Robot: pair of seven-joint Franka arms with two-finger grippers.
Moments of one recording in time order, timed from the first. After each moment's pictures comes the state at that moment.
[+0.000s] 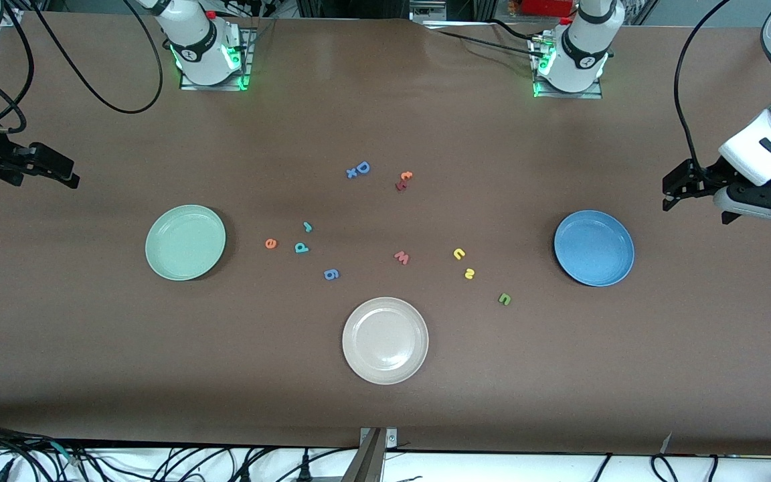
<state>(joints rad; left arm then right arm) -0.01 0.01 -0.01 -1.76 0.01 1.90 0.22 0.00 0.05 -0.02 -1.60 0.02 1.65 0.03</state>
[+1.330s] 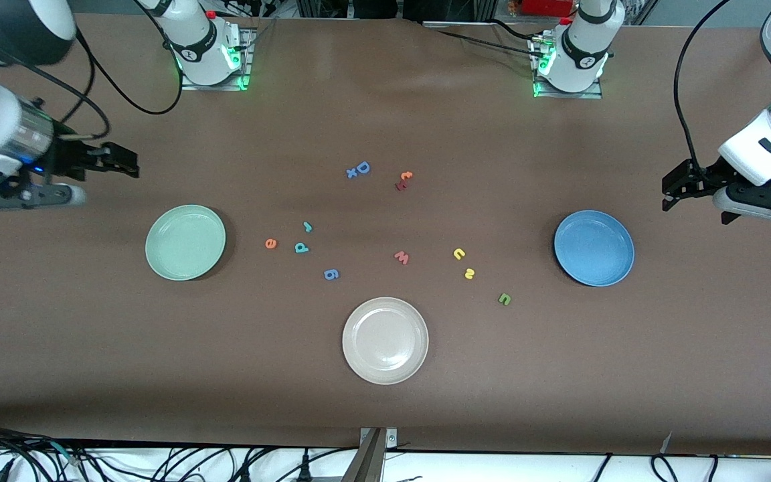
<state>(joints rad) -0.01 0.01 -0.01 -1.76 0.01 1.90 0.22 0.14 0.13 0.00 -1.62 0.02 1.56 0.04</state>
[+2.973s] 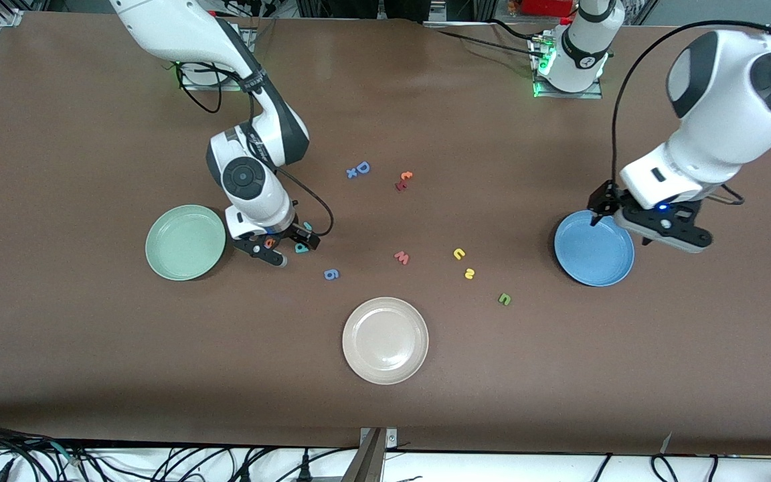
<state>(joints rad) -0.14 0.10 -0.04 -1.86 0.00 2.07 0.22 0.51 0.54 0.00 -1.89 0.02 2.41 0.93</state>
